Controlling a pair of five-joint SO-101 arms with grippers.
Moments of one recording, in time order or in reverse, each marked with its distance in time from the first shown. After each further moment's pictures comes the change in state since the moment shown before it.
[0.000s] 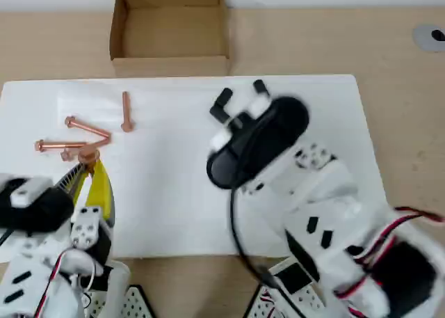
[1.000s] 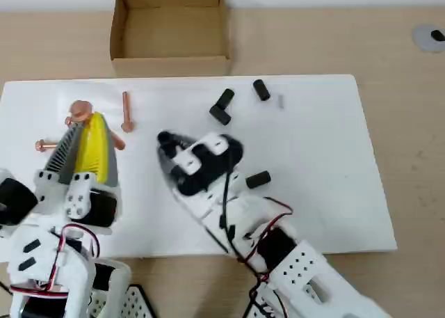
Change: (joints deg) left arm 3.3 0.2 13.8 -35.3 14.0; right arm -16.9 -12.4 77.6 -92.0 -22.2
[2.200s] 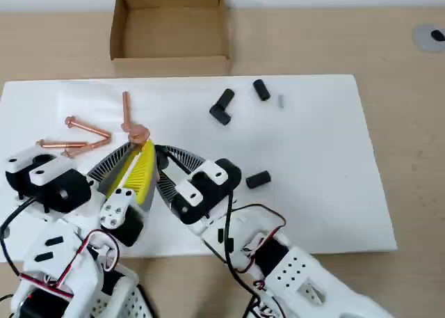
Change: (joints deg) left arm 13.0 0.0 -0.4 13.0 -3.3; right arm -2.0 0.0 9.9 -17.1 2.4
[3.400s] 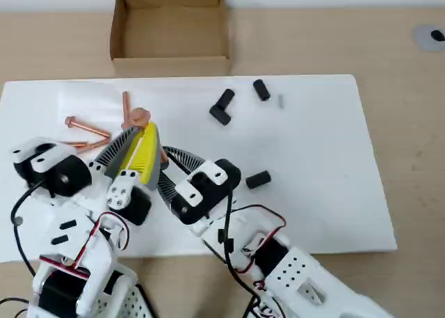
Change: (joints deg) left arm -1.9 0.0 10.3 -15.8 4.2; right arm 0.0 0.0 0.4 0.0 0.0
